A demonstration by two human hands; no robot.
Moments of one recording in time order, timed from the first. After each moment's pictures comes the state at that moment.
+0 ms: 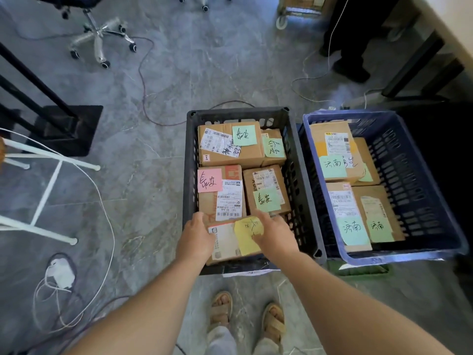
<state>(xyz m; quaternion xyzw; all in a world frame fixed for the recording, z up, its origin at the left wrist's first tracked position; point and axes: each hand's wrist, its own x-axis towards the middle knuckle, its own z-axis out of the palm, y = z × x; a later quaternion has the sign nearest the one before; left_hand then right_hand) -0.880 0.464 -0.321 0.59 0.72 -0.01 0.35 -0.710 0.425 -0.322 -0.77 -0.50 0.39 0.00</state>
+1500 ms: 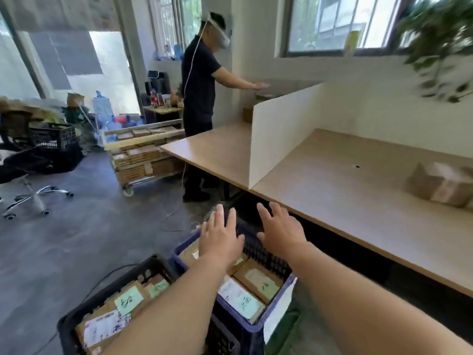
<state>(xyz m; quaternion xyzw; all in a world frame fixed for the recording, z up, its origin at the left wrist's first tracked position) -0.641 0.433 -0.047 0.97 0.24 0.04 0.08 -0.554 0.313 -0.028 -0.93 -0.37 -0.03 0.04</state>
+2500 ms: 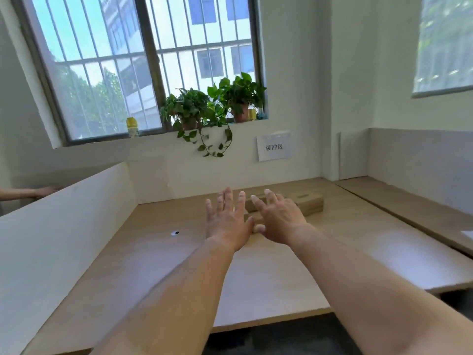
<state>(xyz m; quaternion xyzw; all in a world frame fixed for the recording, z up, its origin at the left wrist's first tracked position) -0.350 -0.006 0.093 0.97 -0.17 0.14 0.00 -0.371 -0.145 0.090 -0.98 -0.03 -0.17 -0.03</state>
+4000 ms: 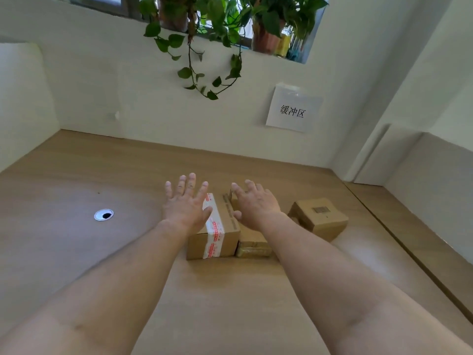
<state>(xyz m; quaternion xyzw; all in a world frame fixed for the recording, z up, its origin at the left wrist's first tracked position) 0.144 -0.030 -0.009 0.99 -0.15 0.02 0.00 0.111 -0.194 0.031 -0.99 -0.03 -0.01 -0.11</state>
